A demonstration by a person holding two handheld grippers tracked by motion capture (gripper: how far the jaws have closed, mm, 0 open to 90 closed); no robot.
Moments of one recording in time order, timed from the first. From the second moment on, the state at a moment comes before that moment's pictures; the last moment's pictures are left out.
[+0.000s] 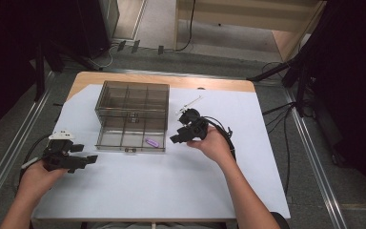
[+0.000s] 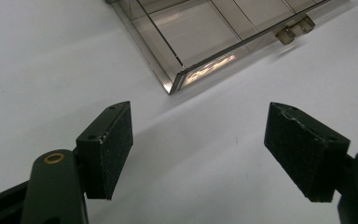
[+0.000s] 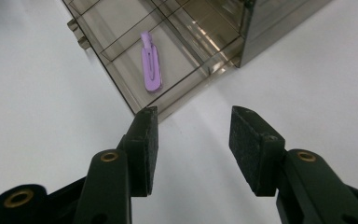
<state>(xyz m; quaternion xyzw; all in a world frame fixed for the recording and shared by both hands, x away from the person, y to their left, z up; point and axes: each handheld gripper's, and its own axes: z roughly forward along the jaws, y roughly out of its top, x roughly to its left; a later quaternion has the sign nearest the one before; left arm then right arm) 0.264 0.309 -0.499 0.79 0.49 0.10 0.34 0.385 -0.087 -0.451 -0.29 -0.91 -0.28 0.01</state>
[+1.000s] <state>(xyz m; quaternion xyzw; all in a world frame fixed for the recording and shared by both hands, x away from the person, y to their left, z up) 0.272 0.303 -0.498 0.80 0.48 0.09 0.34 0.395 -0.128 -0.458 -0.33 -0.90 -0.28 -0.02</state>
